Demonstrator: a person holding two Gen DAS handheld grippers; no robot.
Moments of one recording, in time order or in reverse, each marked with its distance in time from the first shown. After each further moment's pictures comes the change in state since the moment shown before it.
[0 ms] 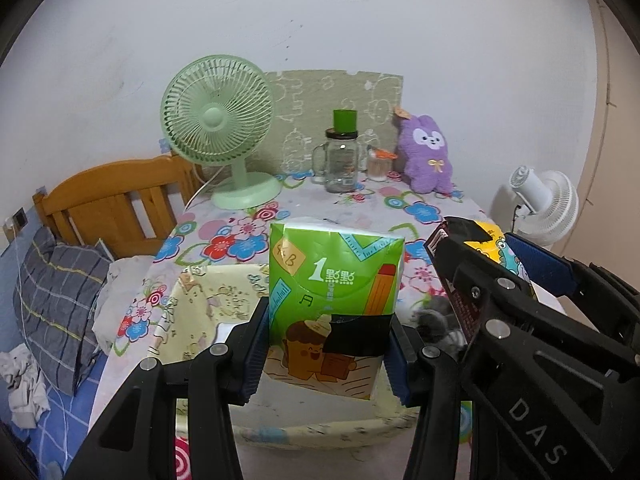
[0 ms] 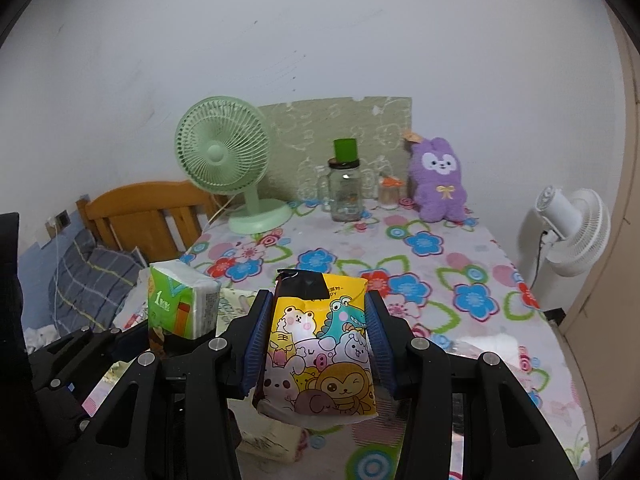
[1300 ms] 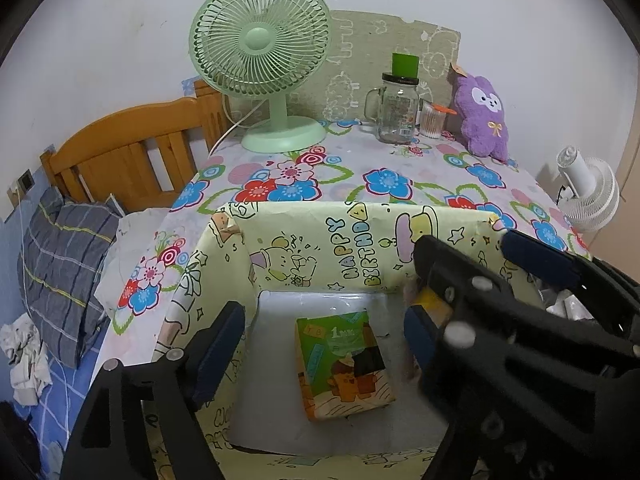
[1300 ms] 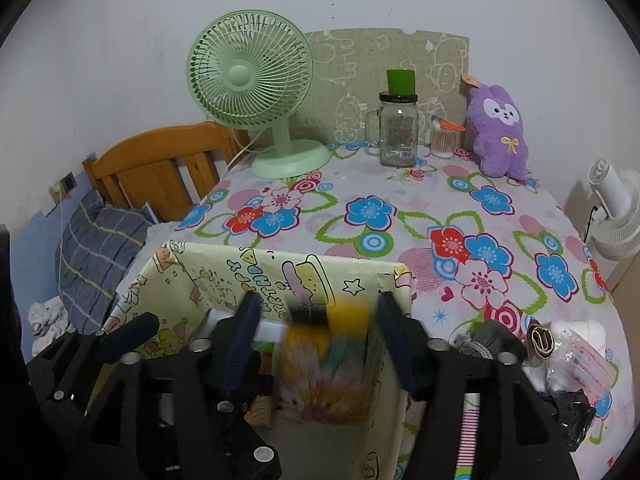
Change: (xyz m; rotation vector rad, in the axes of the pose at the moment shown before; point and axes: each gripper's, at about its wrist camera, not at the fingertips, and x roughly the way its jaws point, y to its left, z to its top) left arm 0.067 0.058 -0.022 -0.067 0.140 0.061; right arm 0.097 0.051 -0.018 -0.023 0.171 0.072
